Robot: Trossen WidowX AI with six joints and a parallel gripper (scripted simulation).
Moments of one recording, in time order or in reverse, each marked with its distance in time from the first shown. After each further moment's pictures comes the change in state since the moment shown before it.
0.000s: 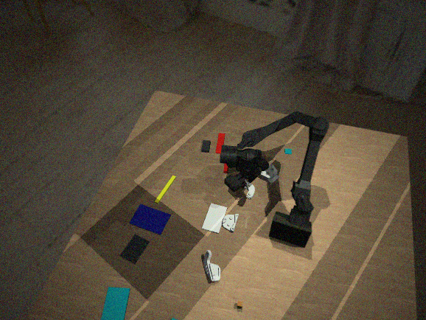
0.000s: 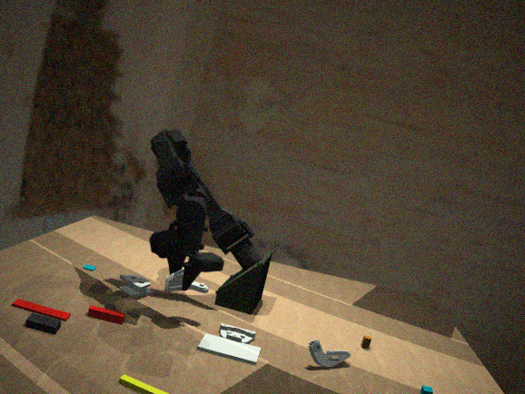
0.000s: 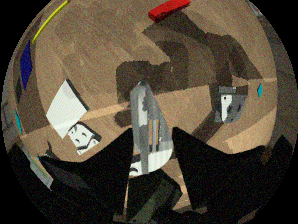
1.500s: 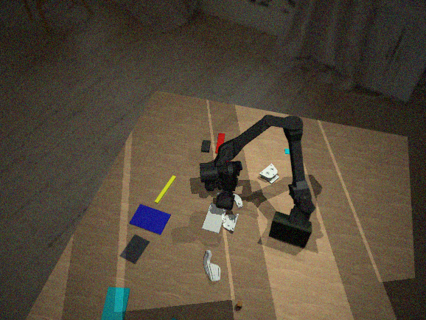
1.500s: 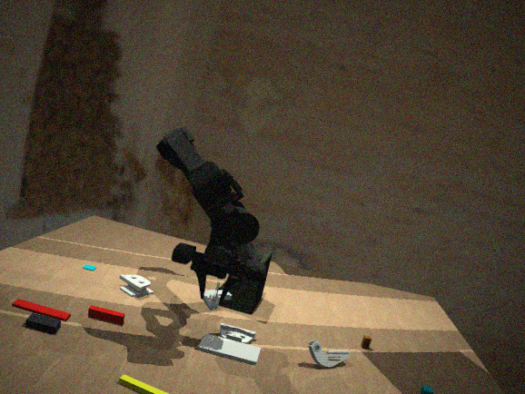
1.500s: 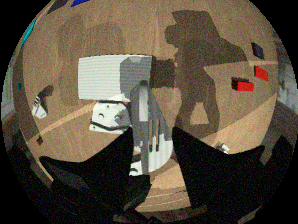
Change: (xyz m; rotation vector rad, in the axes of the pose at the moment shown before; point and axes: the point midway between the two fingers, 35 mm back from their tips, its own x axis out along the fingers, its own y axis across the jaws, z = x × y) arm -0.010 0.098 -0.005 -0.691 -0.007 0.004
